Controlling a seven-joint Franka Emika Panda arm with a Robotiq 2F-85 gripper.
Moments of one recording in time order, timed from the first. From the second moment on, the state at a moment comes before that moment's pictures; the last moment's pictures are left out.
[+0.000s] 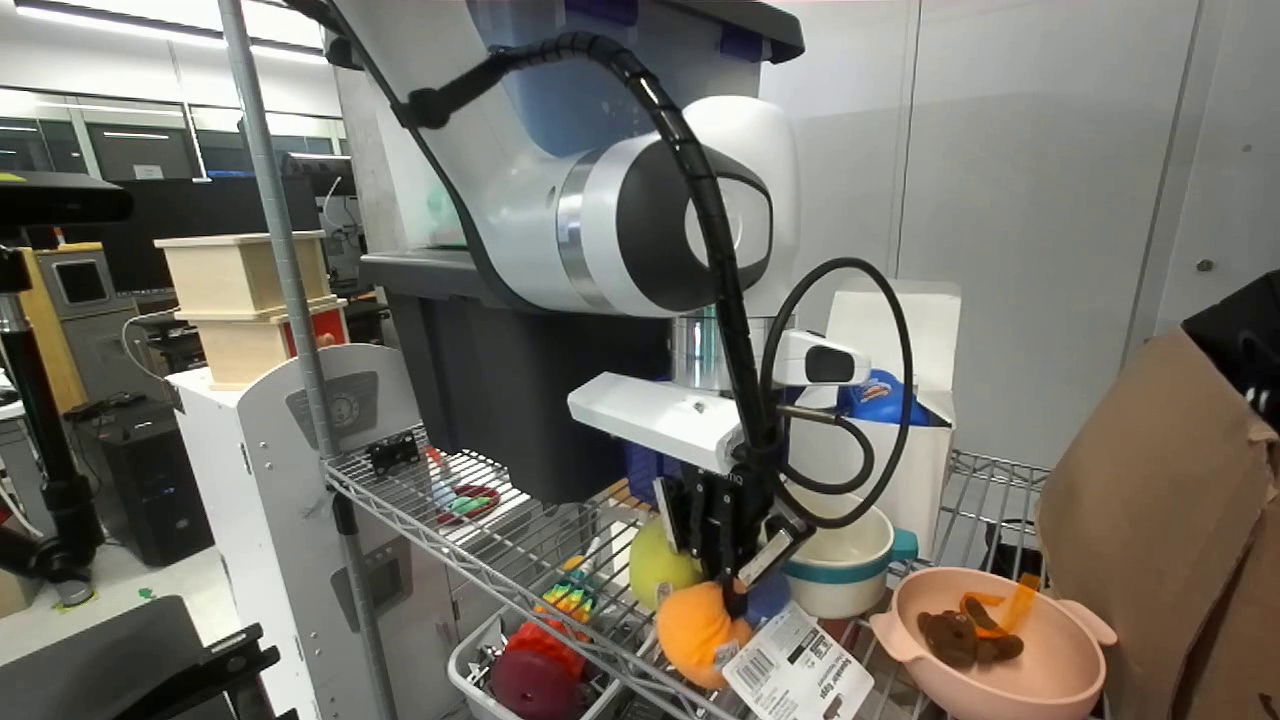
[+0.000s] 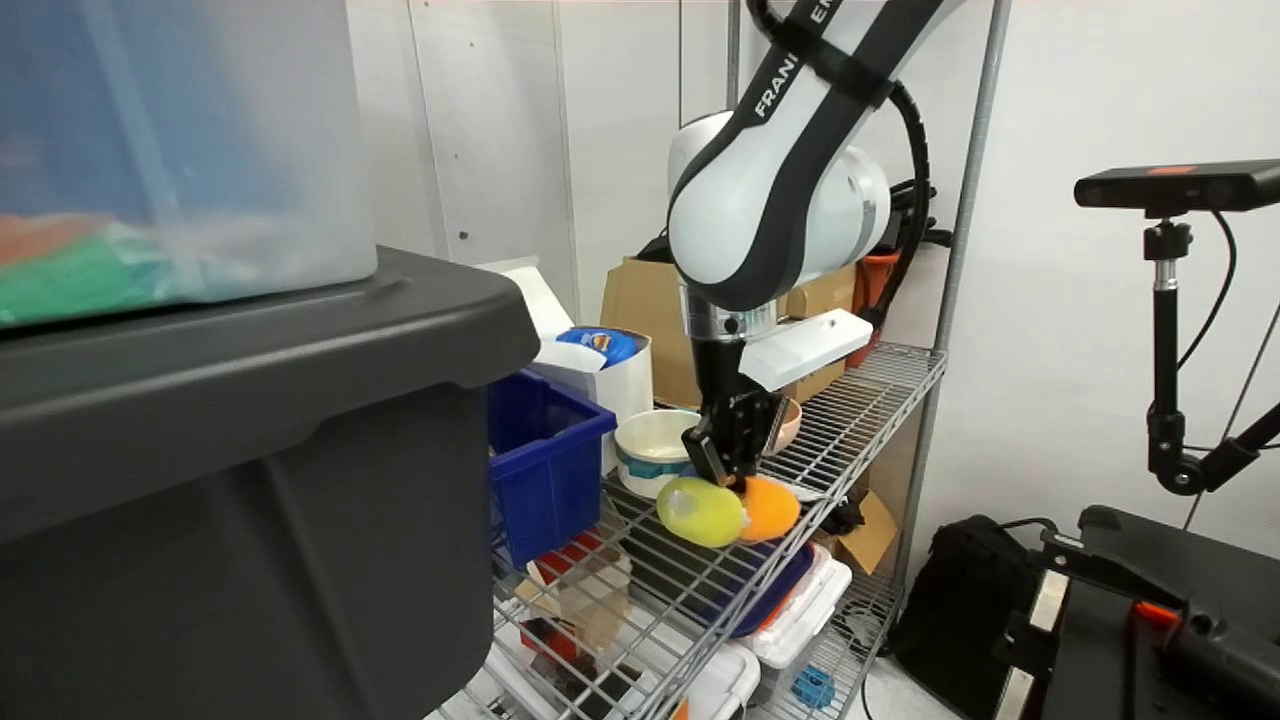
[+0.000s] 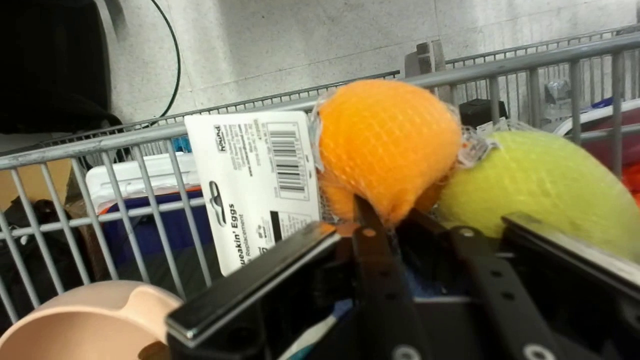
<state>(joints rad) -0.01 0.74 -0.06 -1.81 -0.05 2.46 0.08</state>
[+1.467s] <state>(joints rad) -0.01 0.47 -0.03 -1.95 -0.05 2.46 0.04</state>
